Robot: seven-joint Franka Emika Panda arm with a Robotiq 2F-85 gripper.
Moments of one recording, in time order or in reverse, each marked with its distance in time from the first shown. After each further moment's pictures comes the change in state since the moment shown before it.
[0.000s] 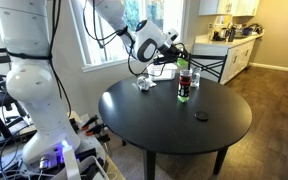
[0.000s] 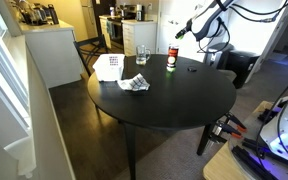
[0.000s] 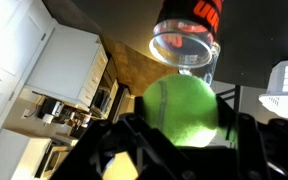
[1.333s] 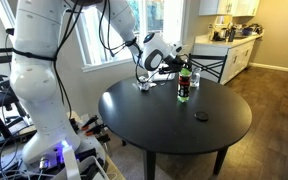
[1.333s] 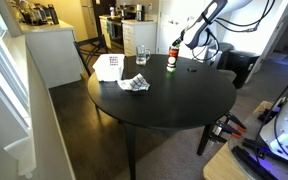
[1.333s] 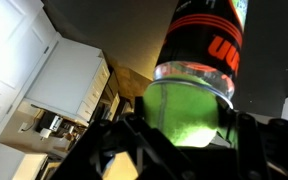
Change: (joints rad) arm 0.133 0.205 -0.144 0.136 0.018 0.005 0.013
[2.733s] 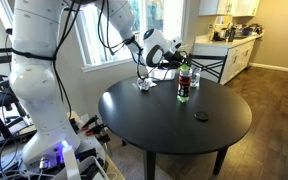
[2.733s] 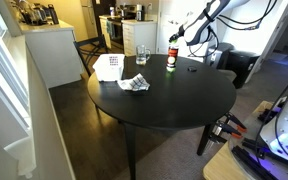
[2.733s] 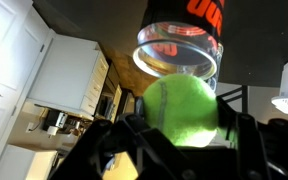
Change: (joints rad) arm -0.018 -0.027 0.020 0.017 -0.111 -0.001 0.197
